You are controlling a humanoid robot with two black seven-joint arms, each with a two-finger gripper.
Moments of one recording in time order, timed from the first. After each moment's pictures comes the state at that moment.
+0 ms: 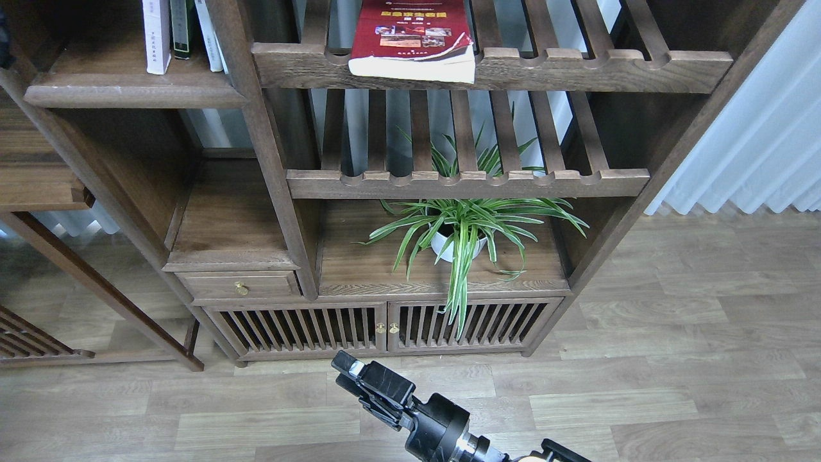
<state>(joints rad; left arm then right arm) -1.31 0.41 -0.70 -0.30 0.02 -0.49 -0.37 0.01 0.02 0.61 1.15 0.20 0.58 -0.13</state>
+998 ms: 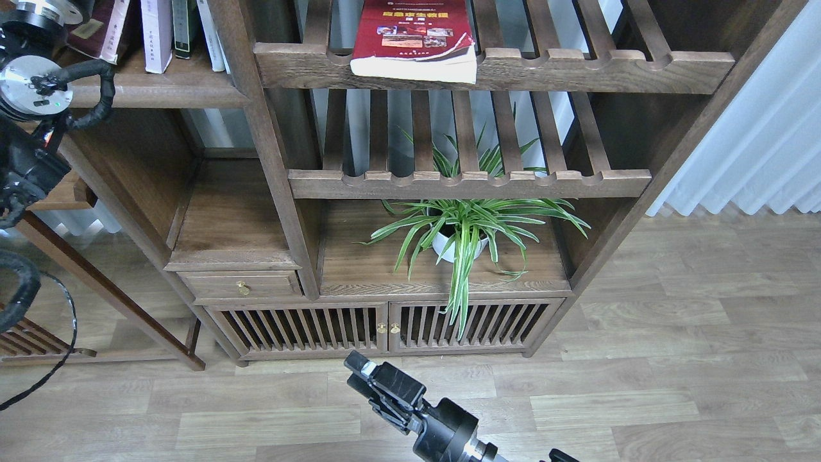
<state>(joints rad) -1.23 0.30 -0.75 -0.28 0.01 -0.49 -0.43 -0.04 0.01 0.68 1.15 0.20 0.58 -0.13</state>
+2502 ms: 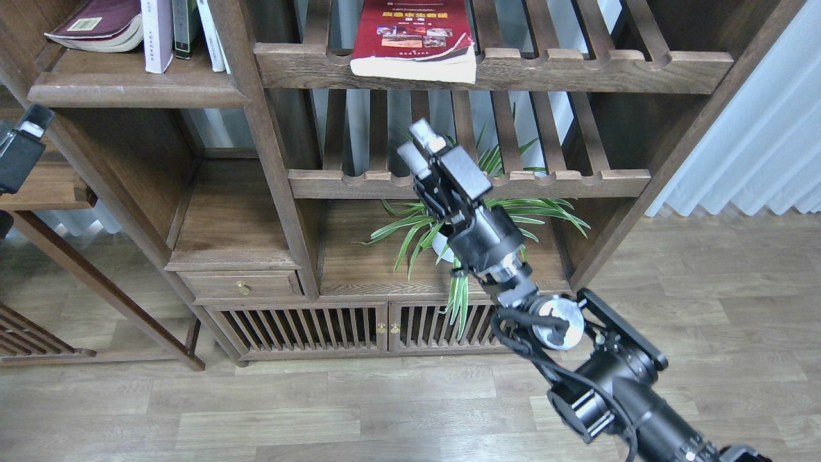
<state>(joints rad) -0.27 0.76 -1.05 -1.11 0.01 -0.49 -0.38 0.42 0.02 0.97 1.26 0.23 0.49 0.00</state>
